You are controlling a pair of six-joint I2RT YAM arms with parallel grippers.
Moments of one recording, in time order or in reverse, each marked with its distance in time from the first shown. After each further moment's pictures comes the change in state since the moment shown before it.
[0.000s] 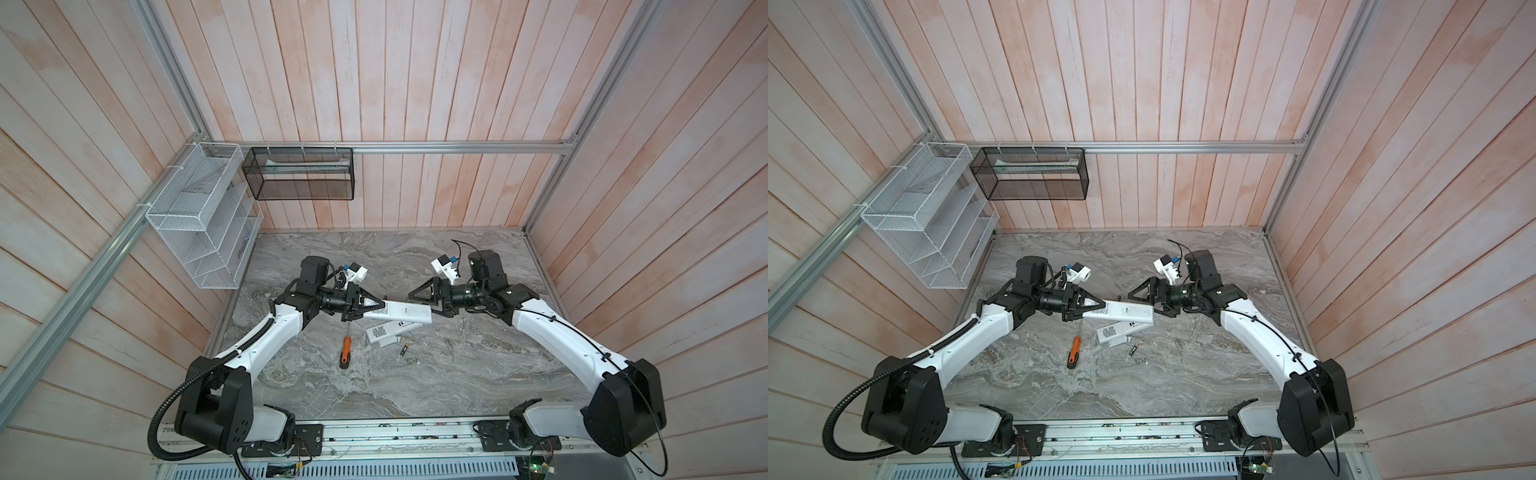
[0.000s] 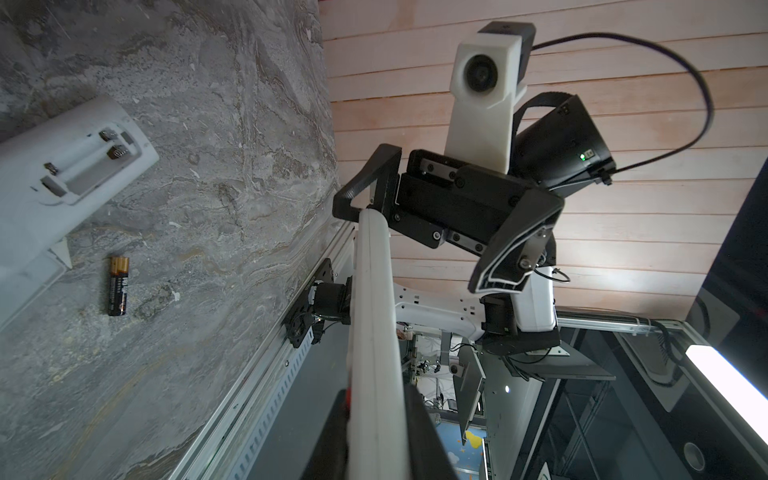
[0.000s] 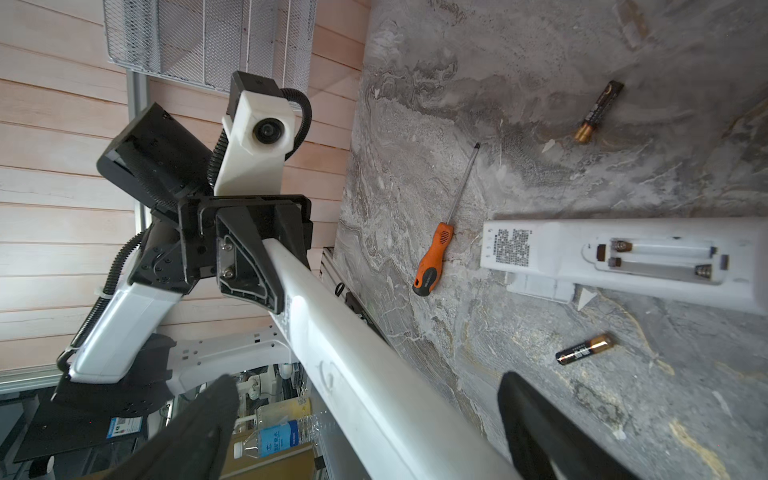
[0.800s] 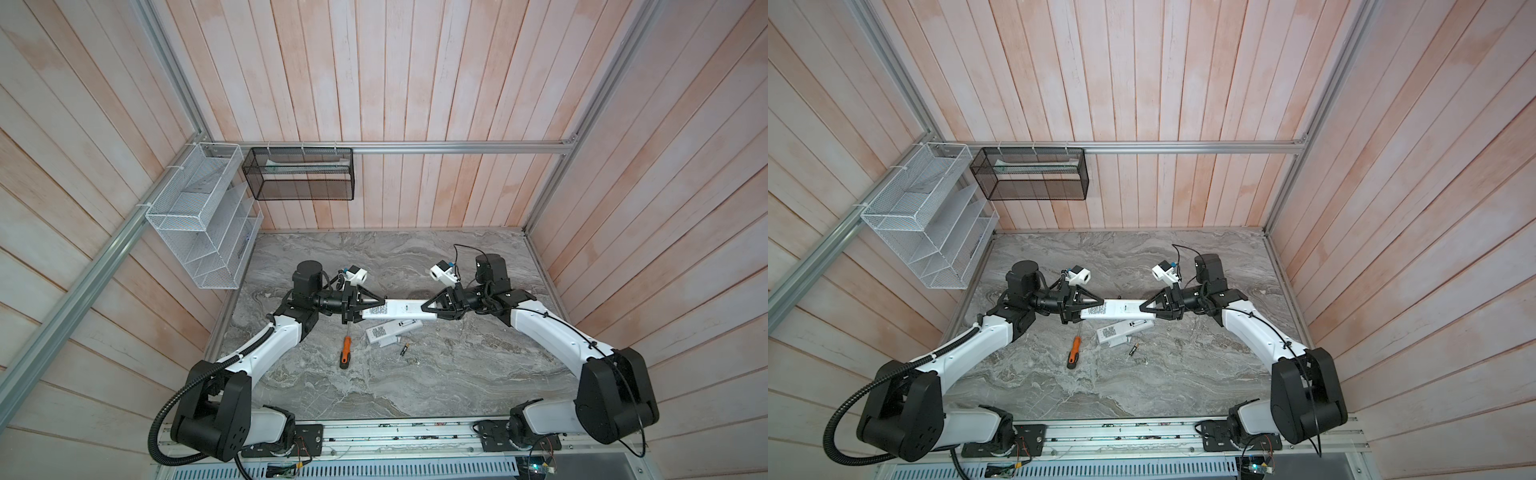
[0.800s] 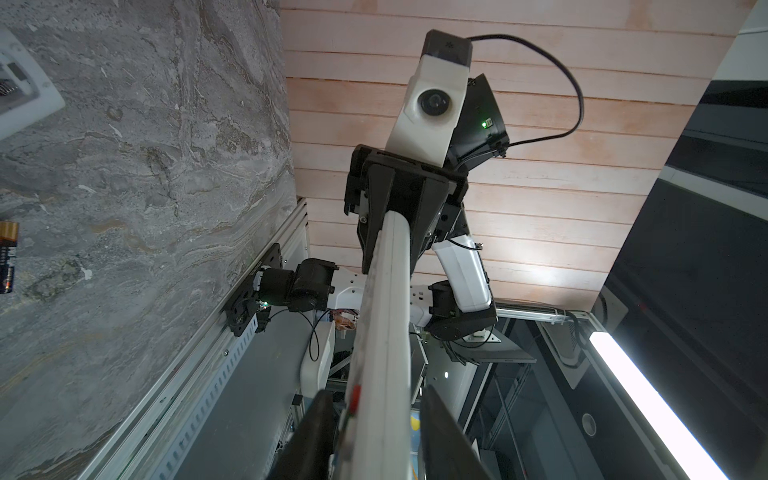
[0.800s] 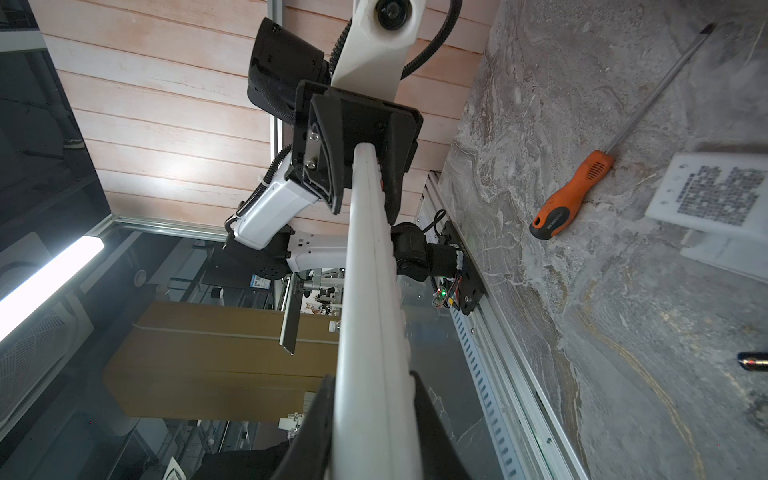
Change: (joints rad) left arm 0.004 -0.036 -0.150 0.492 0.106 -0.488; right arm -0.121 0.055 -0.111 0.224 -0.573 0.016
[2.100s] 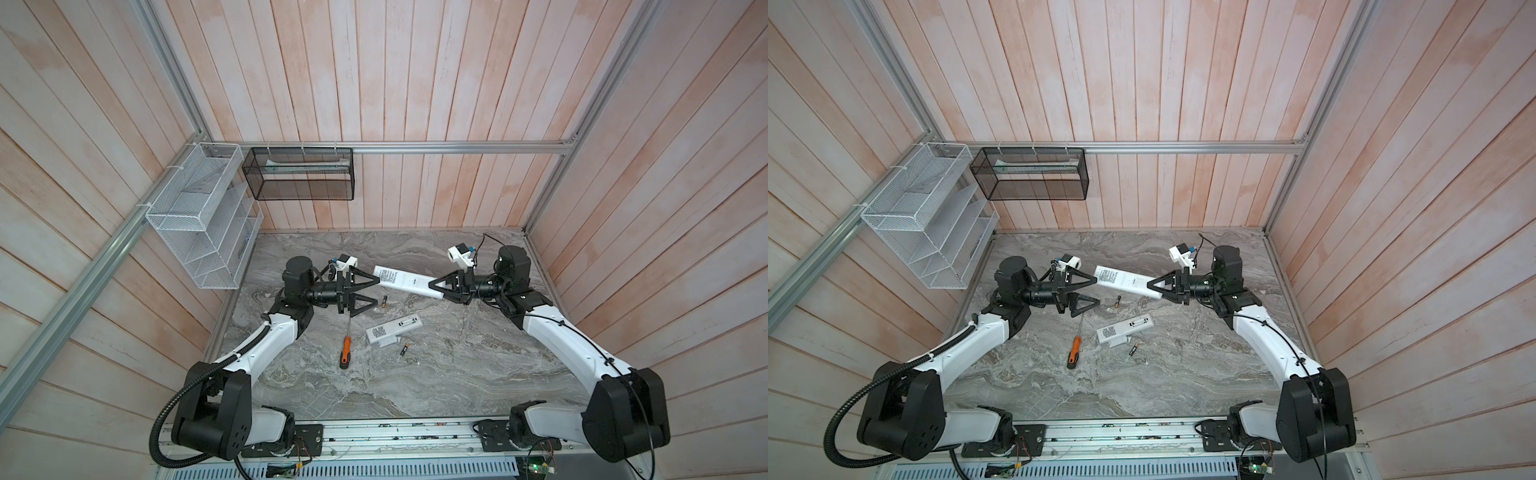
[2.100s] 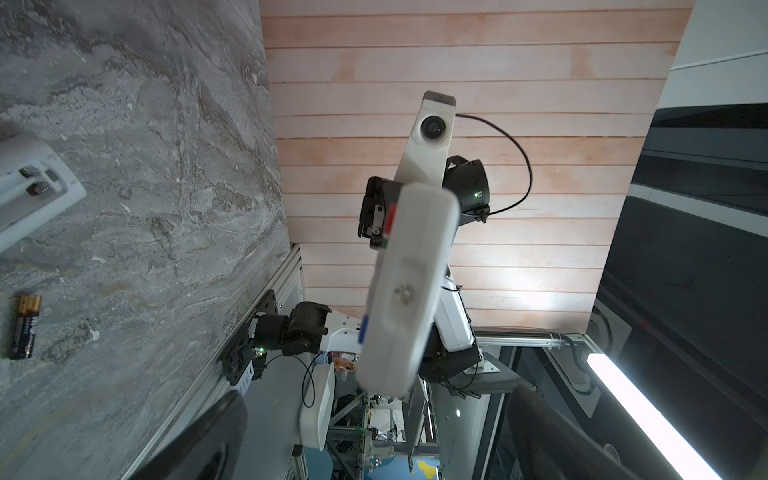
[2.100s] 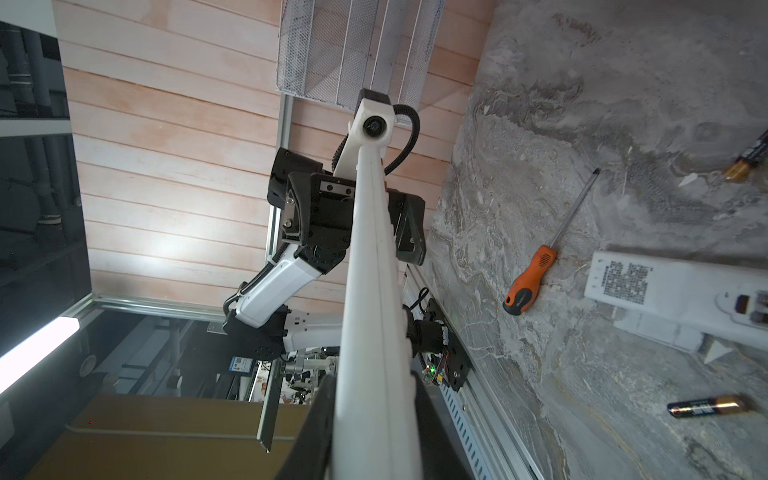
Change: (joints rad) left arm 0.051 0.001 0.016 0.130 -0.052 -0.084; right arm -0.075 -0.096 -0.008 0.240 0.164 0.280
